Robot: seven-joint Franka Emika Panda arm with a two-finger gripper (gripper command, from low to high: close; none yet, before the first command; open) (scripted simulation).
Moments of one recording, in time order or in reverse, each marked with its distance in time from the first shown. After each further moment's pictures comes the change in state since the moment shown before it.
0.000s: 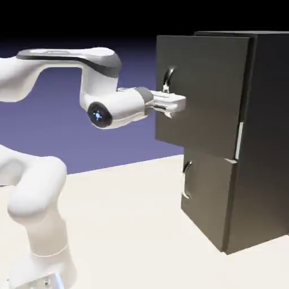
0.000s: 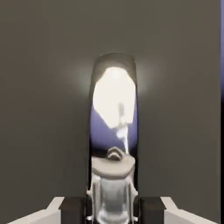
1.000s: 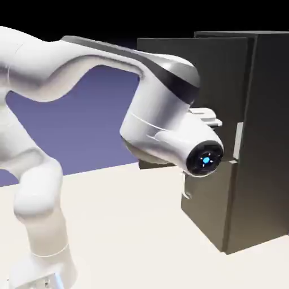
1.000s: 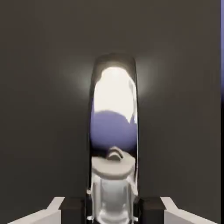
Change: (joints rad) arm 0.184 0.709 -0.928 0.577 -0.860 -1.268 -0.202
